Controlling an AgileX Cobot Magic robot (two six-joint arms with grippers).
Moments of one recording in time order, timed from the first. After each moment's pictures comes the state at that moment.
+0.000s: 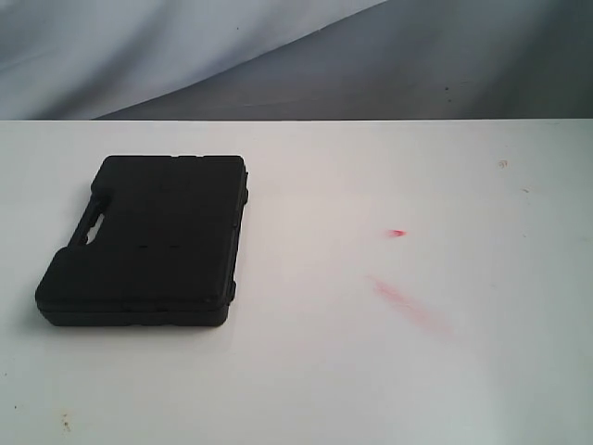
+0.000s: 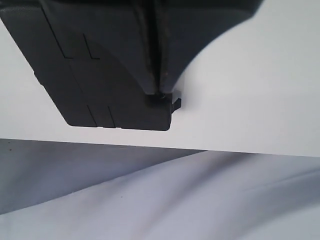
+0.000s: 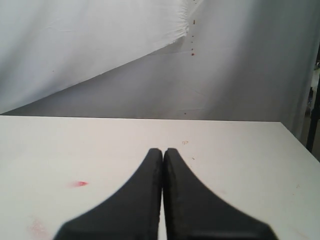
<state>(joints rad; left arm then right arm) -0.06 0.44 -0.15 0.00 0.02 -0.10 0.15 0.01 0.00 0.01 0.13 -0.02</state>
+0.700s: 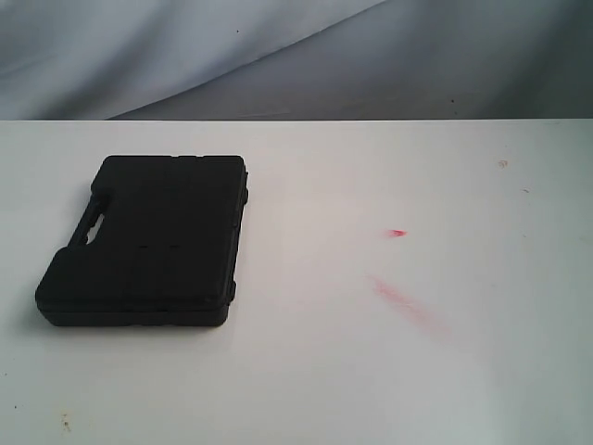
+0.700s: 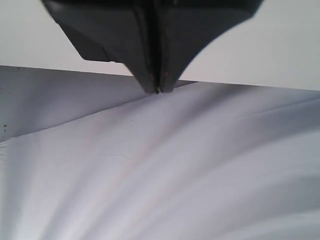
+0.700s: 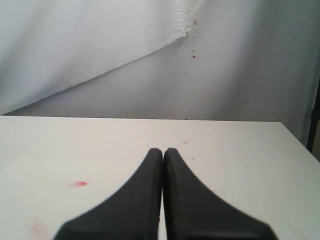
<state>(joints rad) -0.06 0.01 -0.02 -0.01 0.01 -0.12 0.15 0.01 0.00 0.01 0.13 -0.02</state>
